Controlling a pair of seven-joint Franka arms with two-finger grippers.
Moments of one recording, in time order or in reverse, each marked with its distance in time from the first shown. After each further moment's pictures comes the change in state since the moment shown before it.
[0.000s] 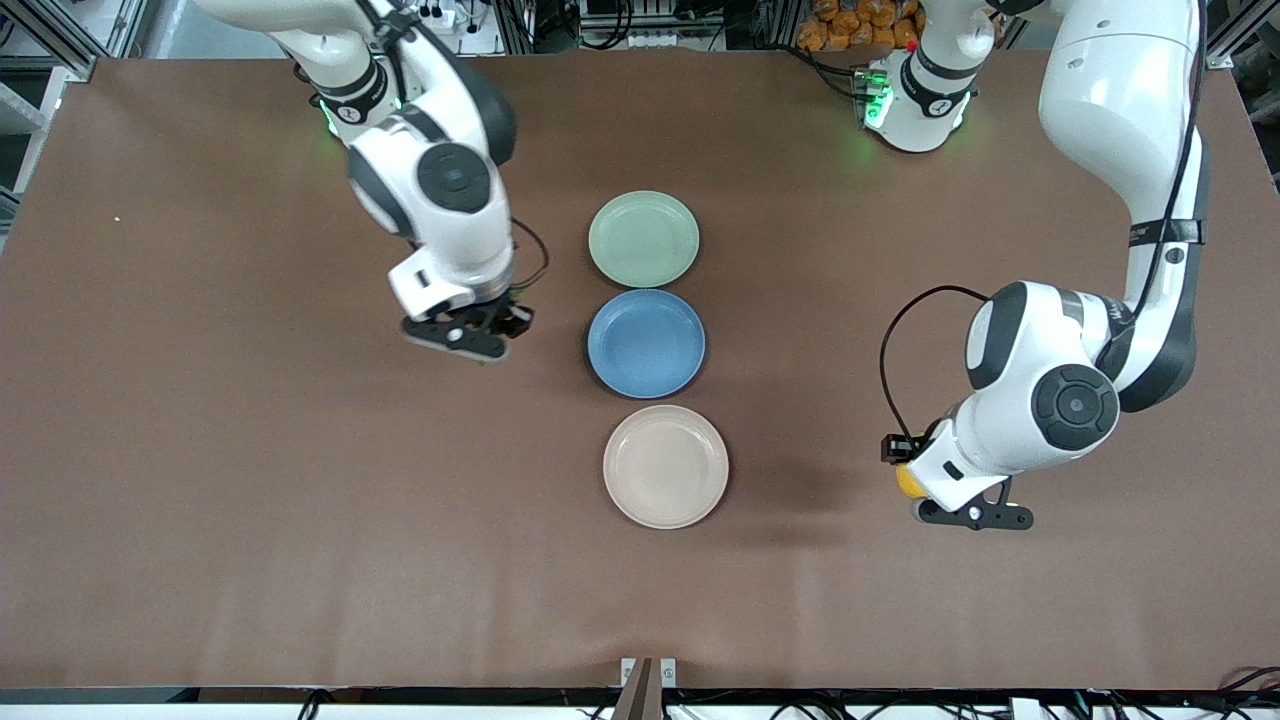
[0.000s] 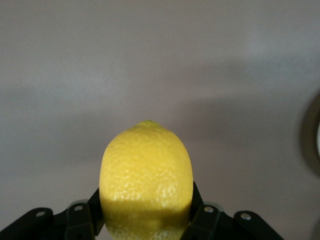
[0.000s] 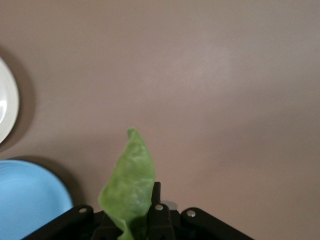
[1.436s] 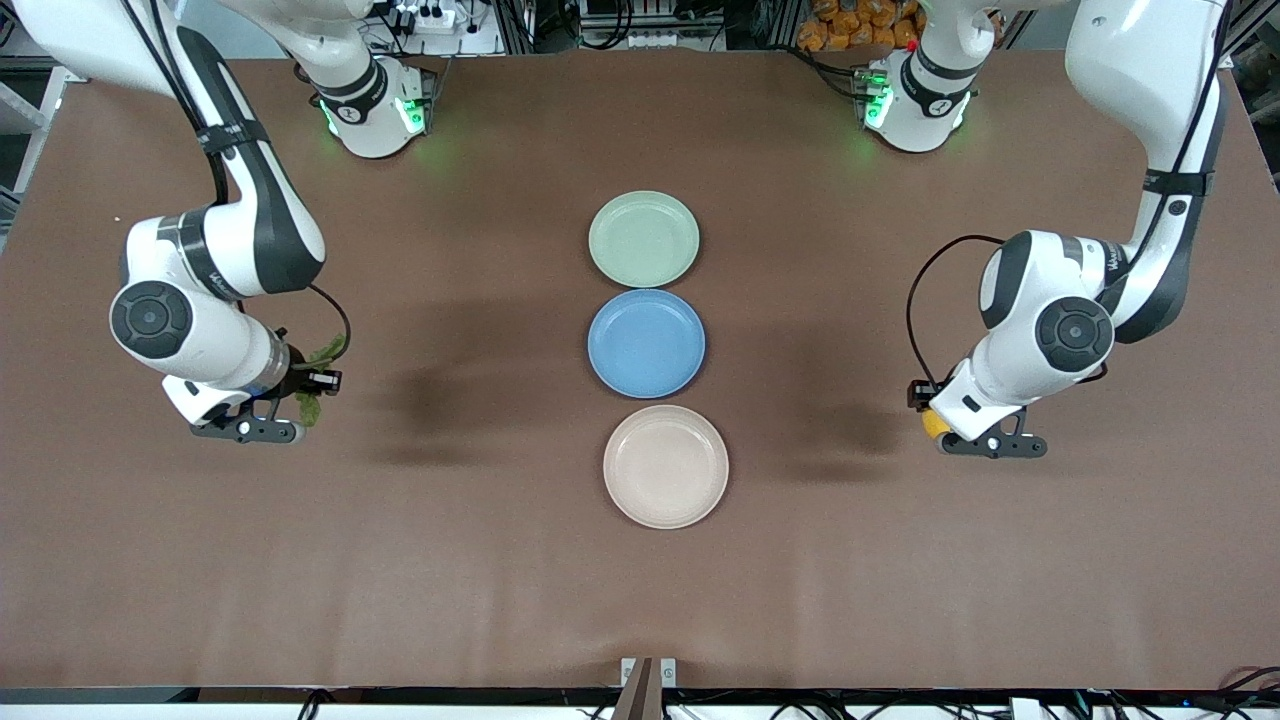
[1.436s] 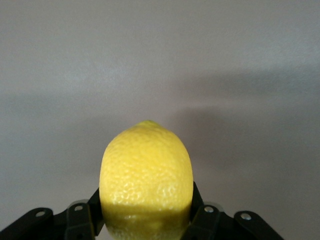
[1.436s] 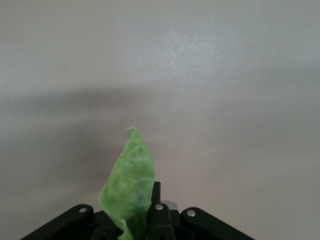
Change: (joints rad) left arm 0.088 -0.253 0.000 -0.551 0.044 0.310 0.001; right arm -0.095 0.041 -0.342 -0.052 0.123 0.106 -0.596
